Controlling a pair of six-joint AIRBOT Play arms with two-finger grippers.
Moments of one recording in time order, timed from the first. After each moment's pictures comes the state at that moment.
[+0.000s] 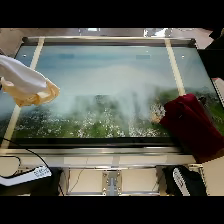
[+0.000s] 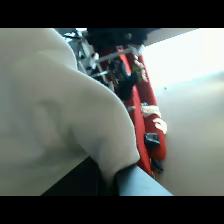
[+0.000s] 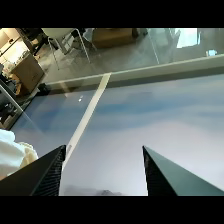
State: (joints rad) left arm 0.73 -1.33 1.27 0.02 -0.89 -1.06; right arm -0.27 -0.64 1.30 -0.69 1.01 1.27
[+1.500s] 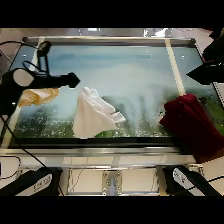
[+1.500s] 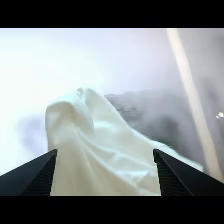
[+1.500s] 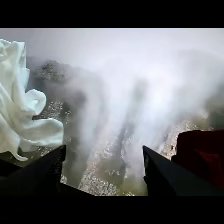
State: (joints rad) left arm -0.09 -1.14 1.23 1.20 -0.97 -1.46; right arm -0.27 -1.02 1.65 -1.05 1.59 1.25
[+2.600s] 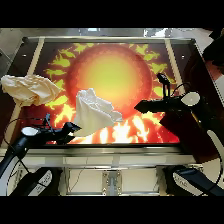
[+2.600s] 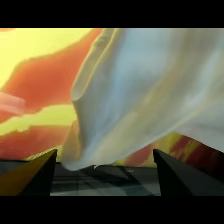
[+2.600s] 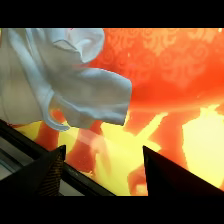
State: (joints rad) left arm 0.15 -0.91 0.28 0.64 -0.92 -1.45; right arm 0.14 -1.05 0.90 -0.86 1.03 1.24
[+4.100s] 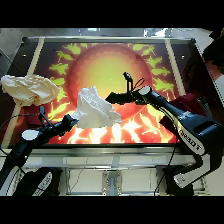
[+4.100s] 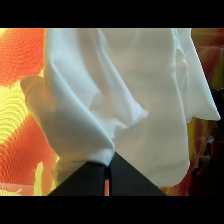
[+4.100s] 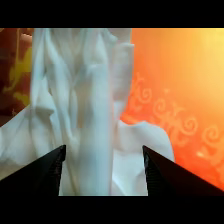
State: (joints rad) left arm 0.01 -0.75 0.27 0.49 -0.64 -1.43; right arm 0.41 -1.69 1.24 -0.46 0.71 1.03
